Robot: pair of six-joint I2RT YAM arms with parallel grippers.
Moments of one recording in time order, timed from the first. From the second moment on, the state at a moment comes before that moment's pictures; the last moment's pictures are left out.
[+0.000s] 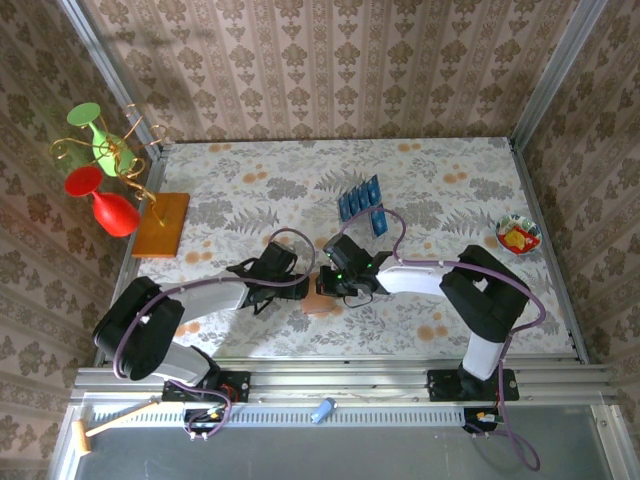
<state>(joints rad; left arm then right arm) -0.73 1.44 0.60 -0.18 -0.10 -0.44 0.82 1.77 0.95 -0.12 -0.22 0.87</state>
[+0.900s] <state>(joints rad) -0.75 1.44 0.57 -0.13 -0.14 -0.46 0.80 1.79 1.00 -0.18 -0.22 0.87</state>
